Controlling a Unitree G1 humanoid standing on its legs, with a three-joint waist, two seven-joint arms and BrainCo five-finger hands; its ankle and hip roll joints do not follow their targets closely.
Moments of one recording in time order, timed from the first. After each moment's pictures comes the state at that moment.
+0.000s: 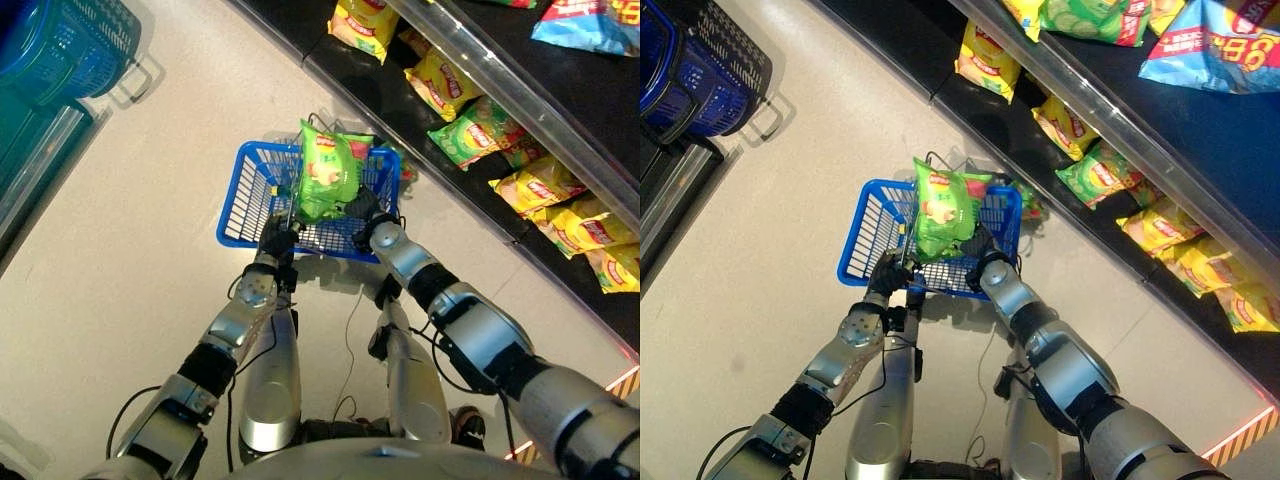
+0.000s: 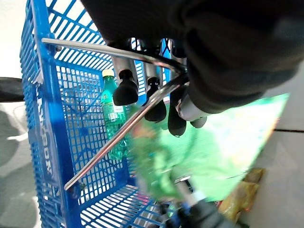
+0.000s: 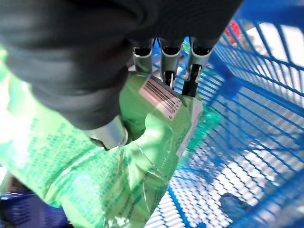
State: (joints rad) left arm -0.34 0.30 -0.42 0.26 -0.29 0.01 0.32; right arm -0.91 -0.06 0.47 1.12 0.07 0.06 -0.24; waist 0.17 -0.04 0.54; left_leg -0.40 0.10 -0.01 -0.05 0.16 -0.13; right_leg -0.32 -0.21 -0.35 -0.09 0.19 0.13
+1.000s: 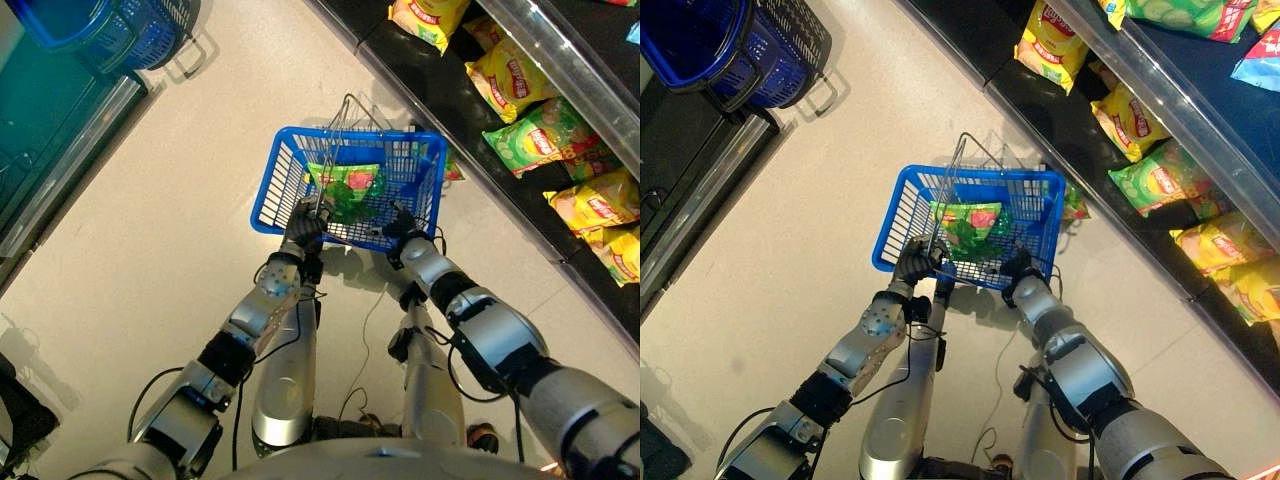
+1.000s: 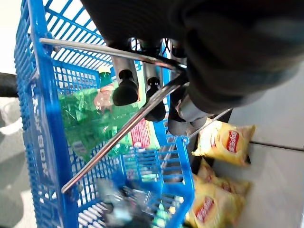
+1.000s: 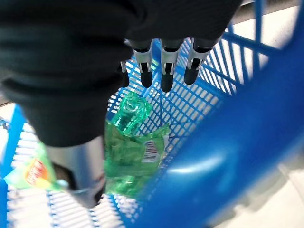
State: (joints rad) left arm -0.40 0.24 -0.46 0.29 -0.34 0.01 0.35; right arm -0.82 -0.14 0.39 1.06 0.09 0.08 -0.31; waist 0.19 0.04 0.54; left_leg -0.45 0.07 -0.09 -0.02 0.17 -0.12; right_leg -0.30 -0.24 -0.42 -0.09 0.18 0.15
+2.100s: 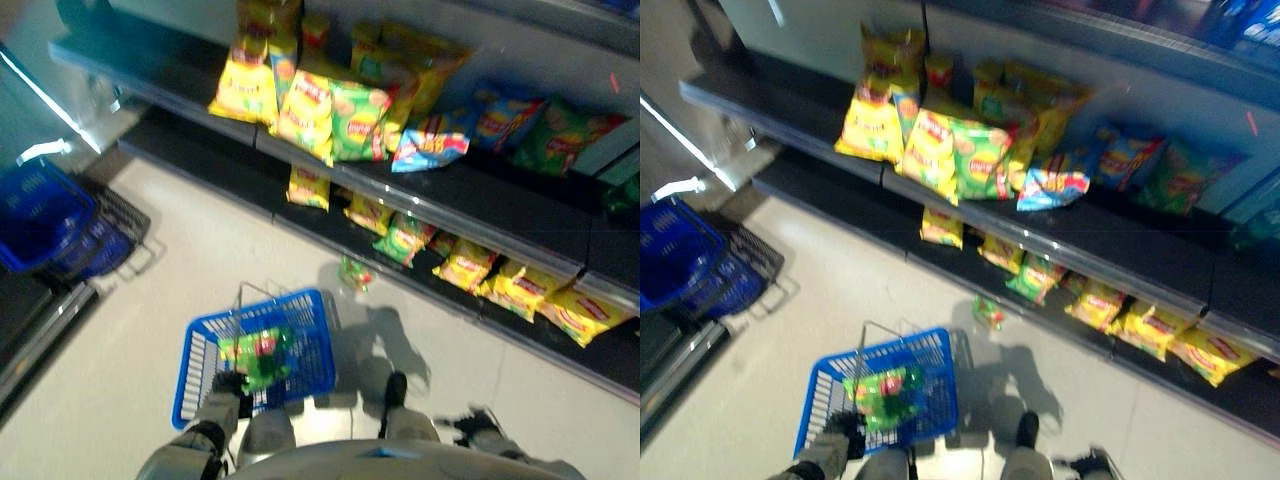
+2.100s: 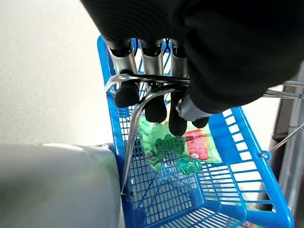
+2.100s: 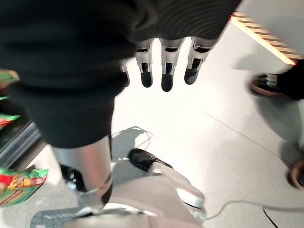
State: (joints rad) left arm -0.12 0.15 -0.10 1.23 -0.14 0.05 0.22; right arm -0.04 -0.22 0.04 1.38 0.05 0.08 -0.25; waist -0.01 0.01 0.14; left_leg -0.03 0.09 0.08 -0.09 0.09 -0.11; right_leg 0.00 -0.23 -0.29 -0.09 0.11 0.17
